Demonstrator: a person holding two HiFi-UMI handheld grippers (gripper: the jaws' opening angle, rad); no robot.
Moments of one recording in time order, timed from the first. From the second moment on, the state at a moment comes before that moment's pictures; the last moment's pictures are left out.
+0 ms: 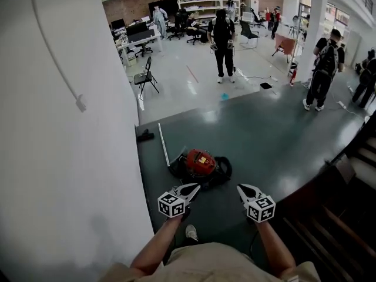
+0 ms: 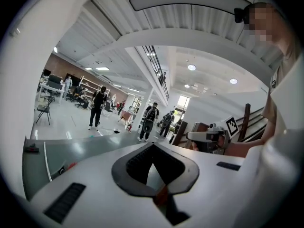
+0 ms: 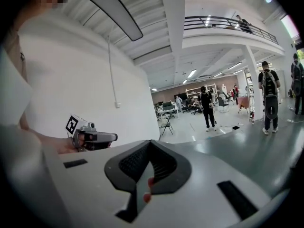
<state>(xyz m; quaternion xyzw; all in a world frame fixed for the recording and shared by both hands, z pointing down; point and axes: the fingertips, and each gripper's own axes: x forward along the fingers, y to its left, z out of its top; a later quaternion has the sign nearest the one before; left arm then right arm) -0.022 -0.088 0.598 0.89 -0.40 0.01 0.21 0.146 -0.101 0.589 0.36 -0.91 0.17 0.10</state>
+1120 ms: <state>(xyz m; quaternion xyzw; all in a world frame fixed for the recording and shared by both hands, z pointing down) -0.201 -0.297 0.647 0.88 -0.40 0.02 0.23 -0.033 -0.301 0.672 0.38 -0.90 0.19 0.13</state>
